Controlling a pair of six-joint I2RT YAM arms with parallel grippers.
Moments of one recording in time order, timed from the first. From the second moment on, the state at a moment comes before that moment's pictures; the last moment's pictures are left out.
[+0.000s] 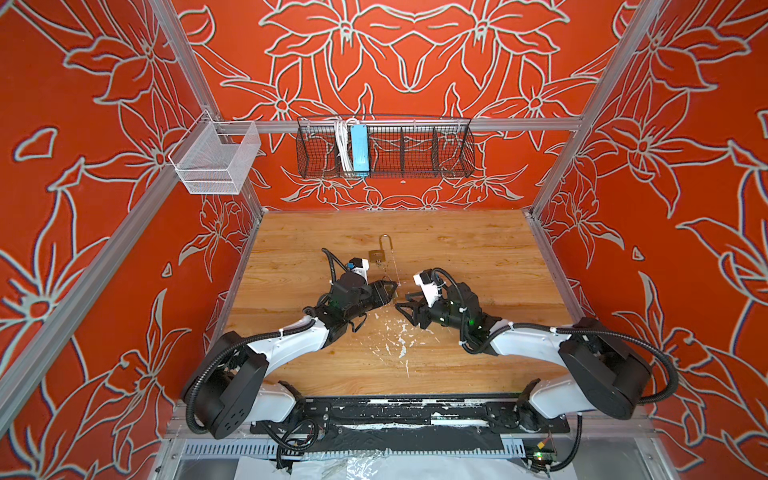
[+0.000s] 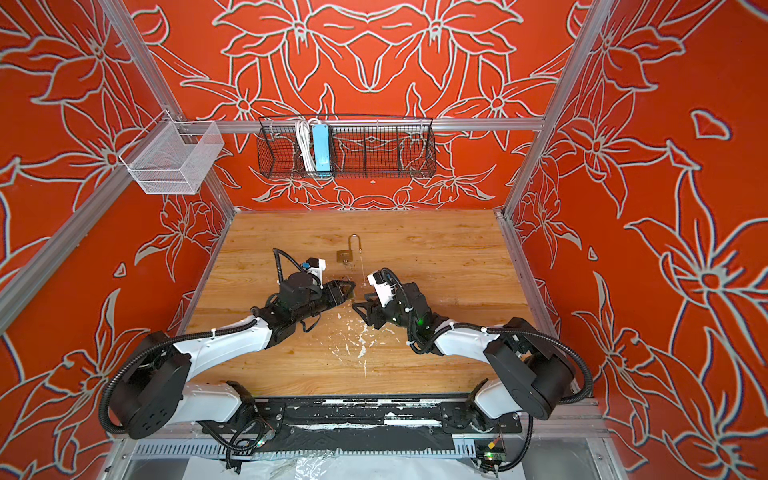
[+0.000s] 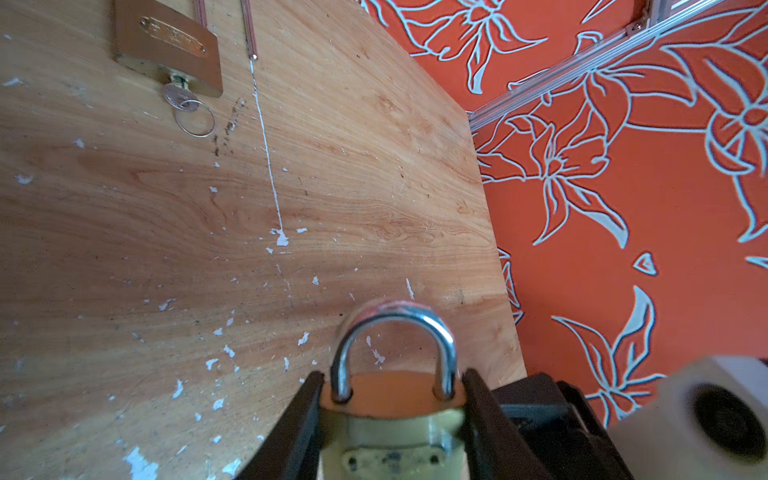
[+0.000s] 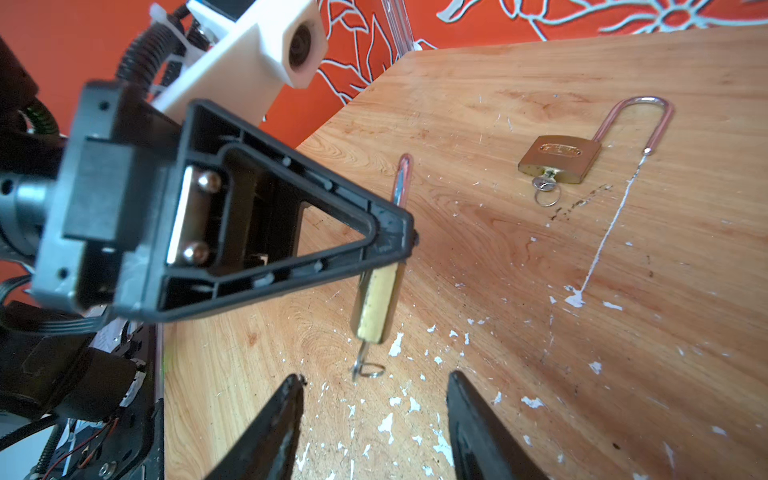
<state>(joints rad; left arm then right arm) -0.55 1.35 0.59 0.35 0.18 -0.92 0.73 1.46 0.53 0.60 -0.32 0.35</state>
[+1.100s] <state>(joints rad) -0.57 1.38 0.49 0.57 0.16 -0.96 0.73 1.57 0.57 0.64 -0.39 0.42</state>
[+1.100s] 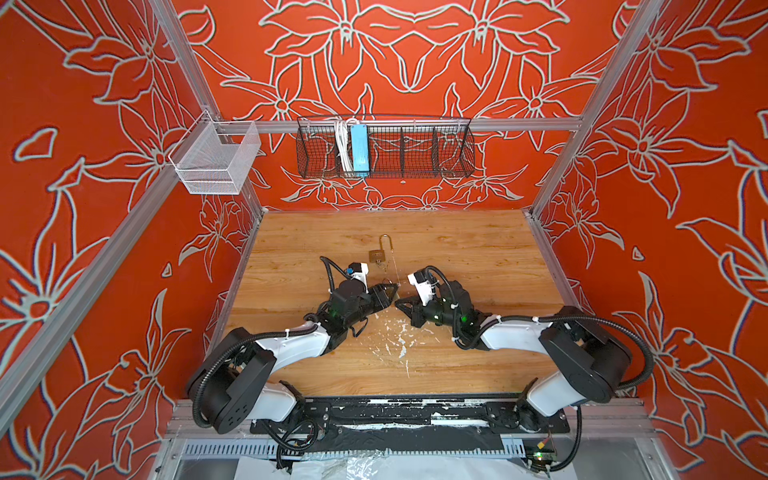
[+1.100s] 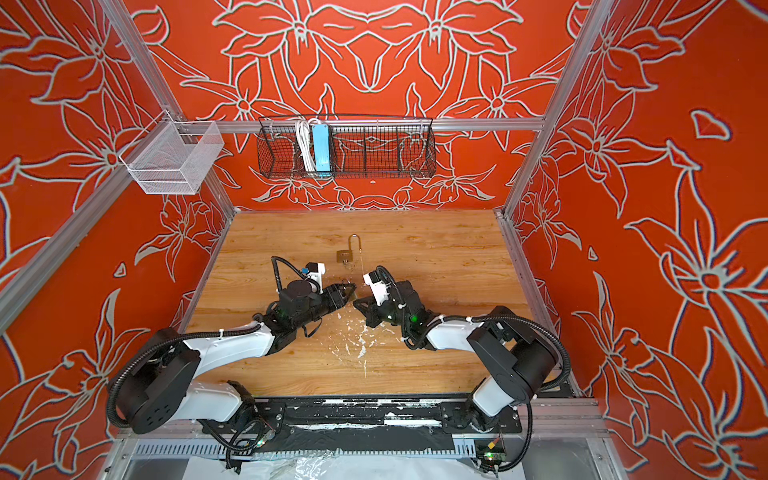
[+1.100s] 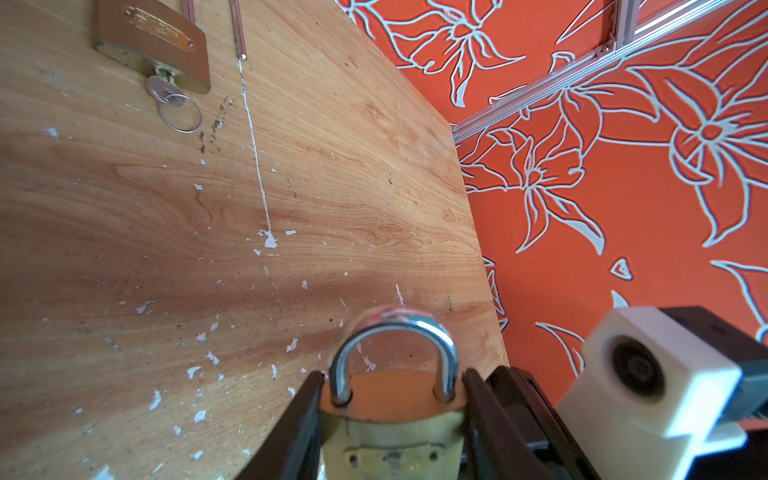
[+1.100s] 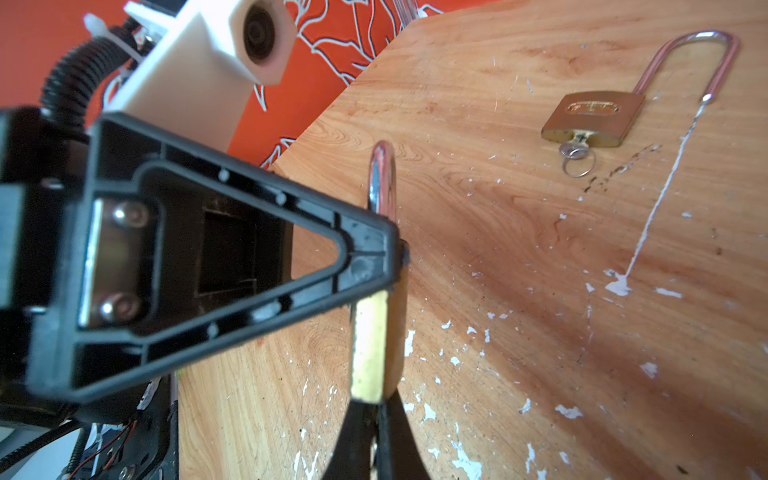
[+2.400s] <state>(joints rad) -0.58 1.29 0.56 0.55 0.21 -0.70 0.66 1.54 0.51 0.77 -0.43 0.52</state>
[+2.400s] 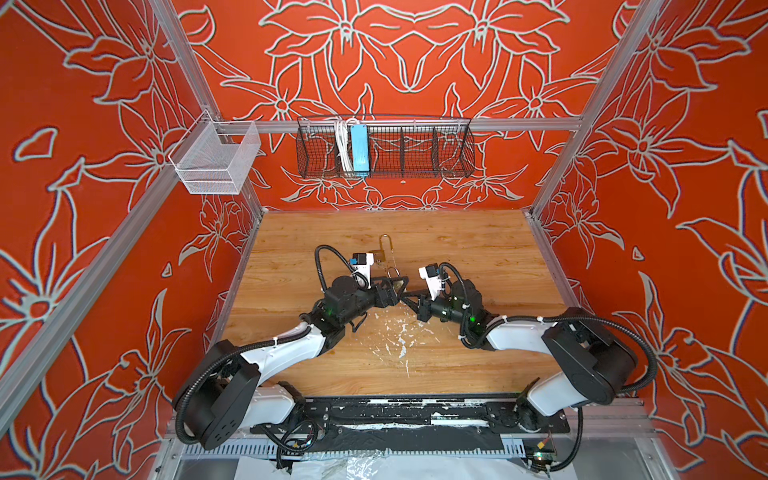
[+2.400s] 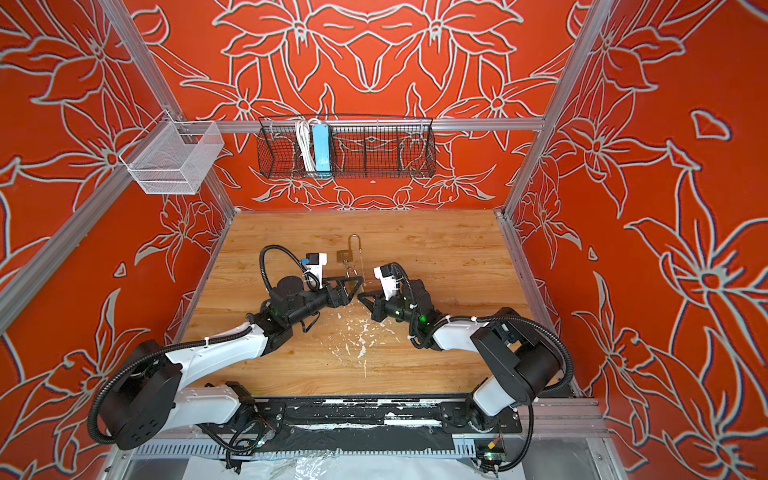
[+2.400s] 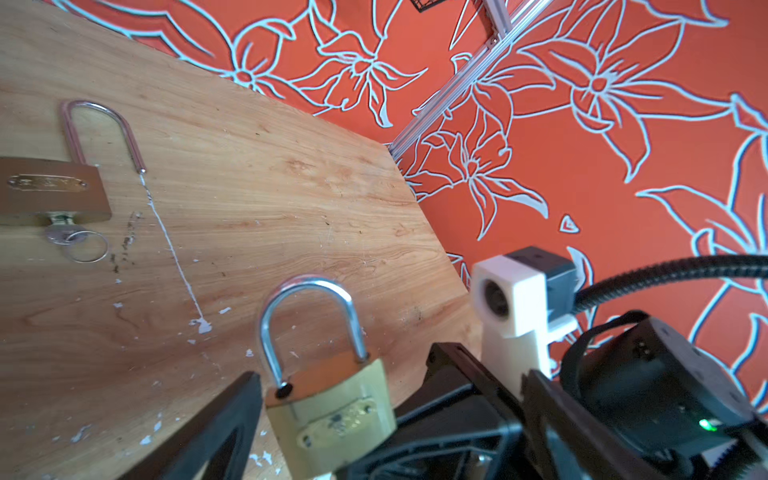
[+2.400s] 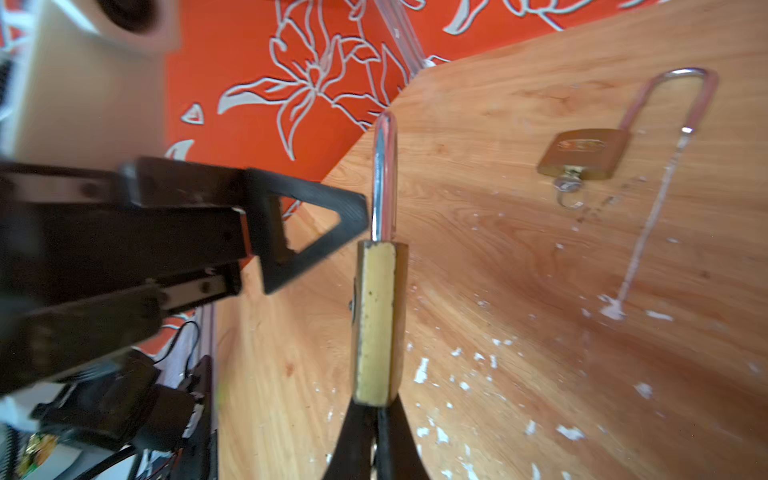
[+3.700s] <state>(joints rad) -0.63 1.48 0.58 0.61 0.16 -0.79 0.63 1.50 0.45 0.81 -0.40 0.52</state>
